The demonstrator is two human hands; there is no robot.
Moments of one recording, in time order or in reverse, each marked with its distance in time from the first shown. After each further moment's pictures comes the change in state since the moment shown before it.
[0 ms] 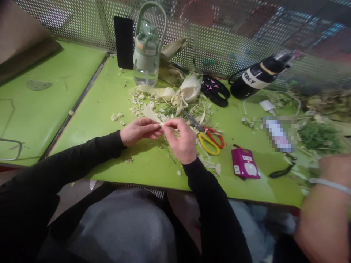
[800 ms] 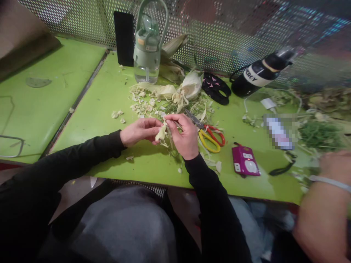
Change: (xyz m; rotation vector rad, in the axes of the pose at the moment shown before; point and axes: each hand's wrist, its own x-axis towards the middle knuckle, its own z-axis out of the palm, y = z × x) left_hand -0.010 0.000 0.007 0.168 -0.181 0.049; right_hand 0.004 0.000 -0.002 0.073 -0.037 0.143
